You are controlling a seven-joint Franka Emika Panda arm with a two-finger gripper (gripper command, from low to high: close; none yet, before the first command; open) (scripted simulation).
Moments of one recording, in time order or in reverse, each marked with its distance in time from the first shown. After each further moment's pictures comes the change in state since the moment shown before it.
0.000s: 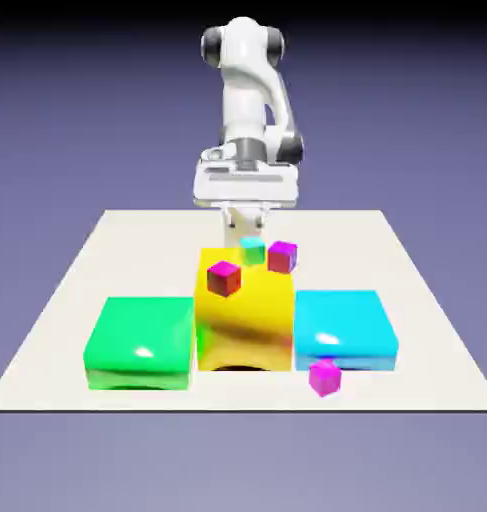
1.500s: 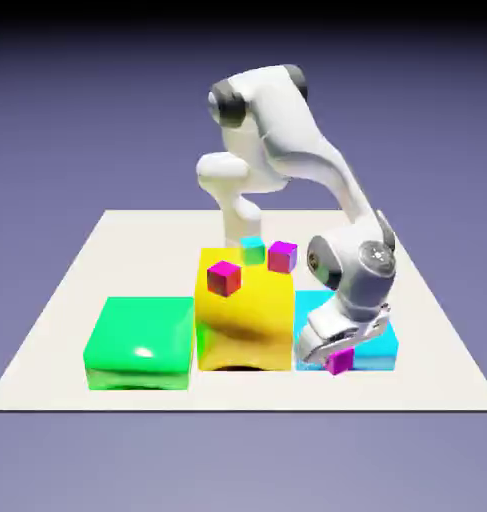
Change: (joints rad) arm 0.003 0.912 0.329 0.733 -0.194 -0.905 0.061
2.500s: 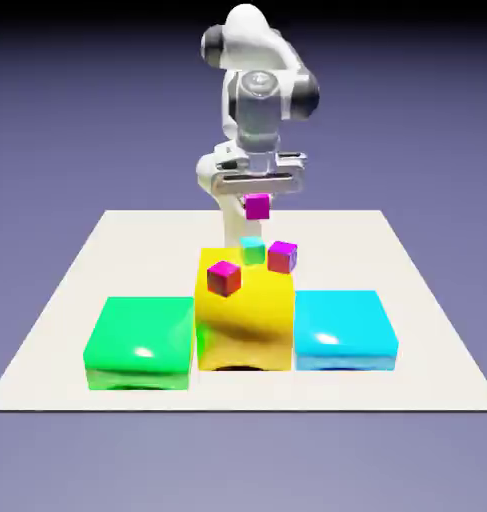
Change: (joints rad) arm 0.015 -0.964 -0.305 -0.507 0.229 -0.461 -0.024
